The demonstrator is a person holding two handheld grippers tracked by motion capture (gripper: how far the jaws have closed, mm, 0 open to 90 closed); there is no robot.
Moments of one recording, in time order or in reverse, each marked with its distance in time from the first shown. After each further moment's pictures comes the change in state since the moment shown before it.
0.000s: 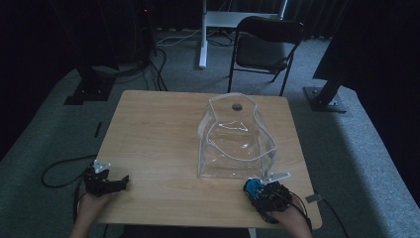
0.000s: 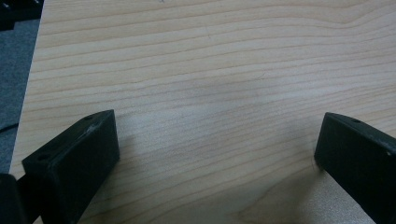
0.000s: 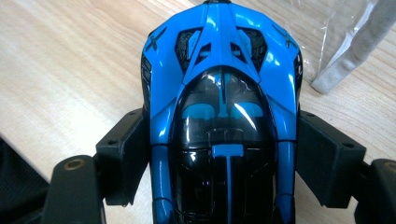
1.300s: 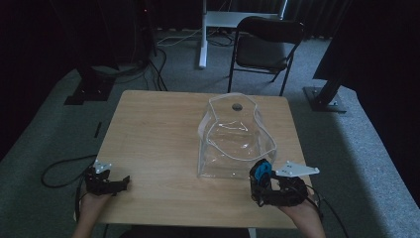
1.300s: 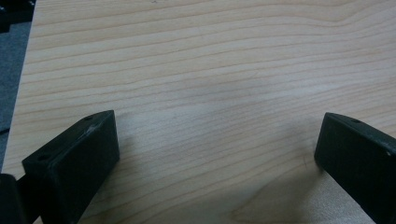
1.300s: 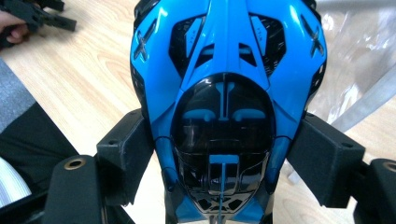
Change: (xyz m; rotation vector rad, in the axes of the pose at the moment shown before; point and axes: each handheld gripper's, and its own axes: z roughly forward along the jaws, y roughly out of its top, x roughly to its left) left arm -0.002 0.000 0.000 -0.003 -0.014 0.017; right arm 0.019 0.033 -0.094 -0.327 0.066 -0.059
